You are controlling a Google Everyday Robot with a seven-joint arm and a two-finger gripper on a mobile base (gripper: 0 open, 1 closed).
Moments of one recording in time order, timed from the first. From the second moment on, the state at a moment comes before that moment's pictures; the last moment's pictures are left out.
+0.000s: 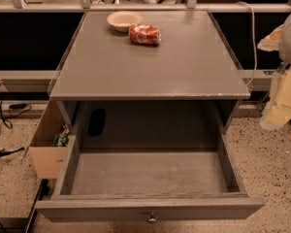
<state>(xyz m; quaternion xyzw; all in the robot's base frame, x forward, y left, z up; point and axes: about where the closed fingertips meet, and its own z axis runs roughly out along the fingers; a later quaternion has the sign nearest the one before) 0.438 -0.217 0.977 -0.60 0.78 -0.04 0.16</state>
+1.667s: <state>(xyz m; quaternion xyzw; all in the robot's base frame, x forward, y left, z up) 0.555 -0.185 1.008 -0.56 0.77 -0.09 0.29</state>
